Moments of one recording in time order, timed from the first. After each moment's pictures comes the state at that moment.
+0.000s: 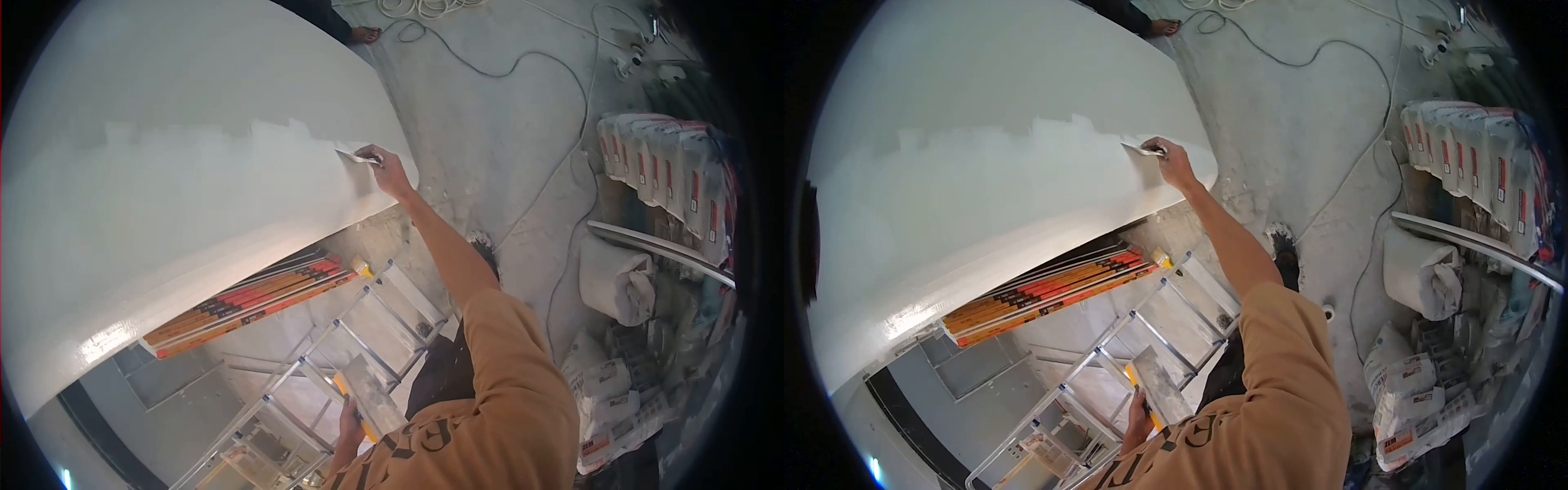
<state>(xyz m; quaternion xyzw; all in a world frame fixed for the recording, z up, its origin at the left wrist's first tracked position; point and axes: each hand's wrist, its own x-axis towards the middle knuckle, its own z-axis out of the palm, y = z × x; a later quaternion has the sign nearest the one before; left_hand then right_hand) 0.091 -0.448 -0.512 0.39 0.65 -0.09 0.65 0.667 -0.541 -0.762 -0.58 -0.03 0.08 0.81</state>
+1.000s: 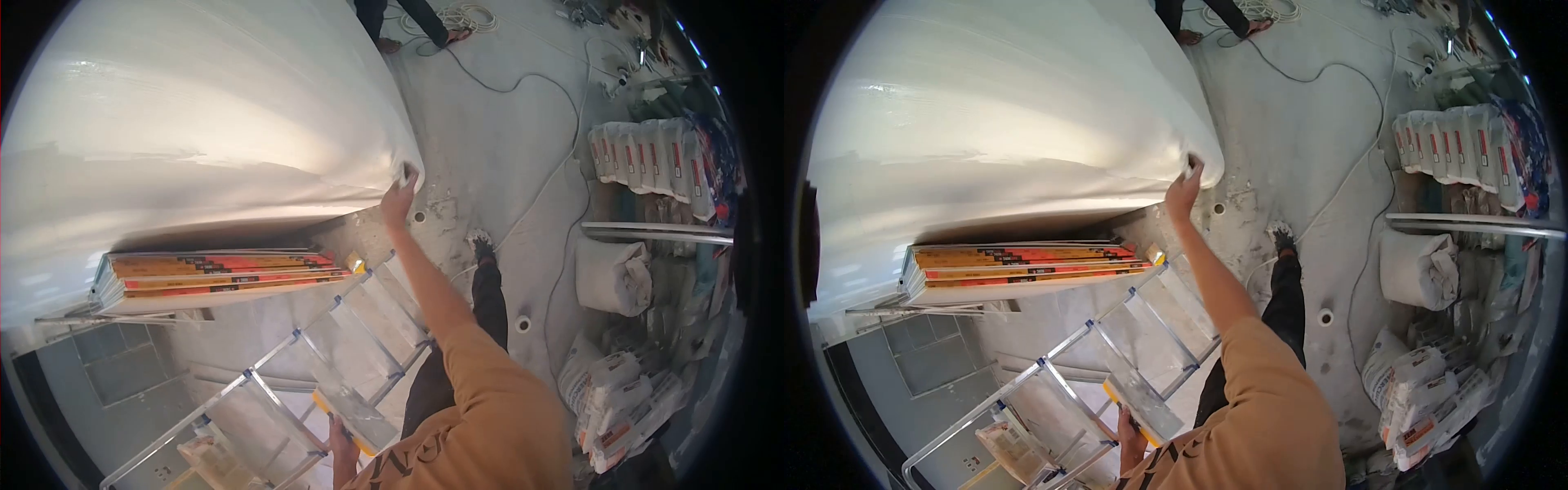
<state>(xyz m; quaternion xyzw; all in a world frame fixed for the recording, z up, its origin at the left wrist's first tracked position) -0.086 -0.398 -0.525 0.38 0.60 0.07 0.70 0.474 -0.453 -0.718 -0.64 0.20 -0.17 0.72</state>
